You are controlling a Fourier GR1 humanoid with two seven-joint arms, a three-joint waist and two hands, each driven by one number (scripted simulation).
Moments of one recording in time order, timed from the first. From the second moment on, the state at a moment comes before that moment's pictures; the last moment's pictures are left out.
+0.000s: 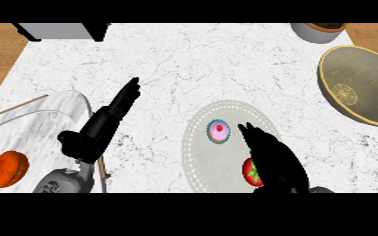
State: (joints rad) left arm -0.13 0.25 -0.27 -1.59 0.15 -0.03 0.05; right arm -0.29 -0.49 0.77 -1.88 0.35 0.18 1.12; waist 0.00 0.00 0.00
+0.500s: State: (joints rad) left arm -0.14 0.21 -0.27 -1.58 0.10 -0.03 0.05; right arm -0.19 -0.48 0.73 -1.81 0.48 0.19 1.07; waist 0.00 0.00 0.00
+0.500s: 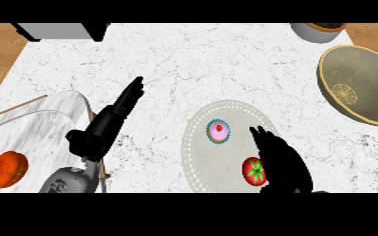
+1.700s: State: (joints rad) left arm -0.10 0.15 -0.18 -1.62 0.04 -0.13 0.07; right arm -0.10 -0.31 0.58 -1.60 0.77 0.16 0.78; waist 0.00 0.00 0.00
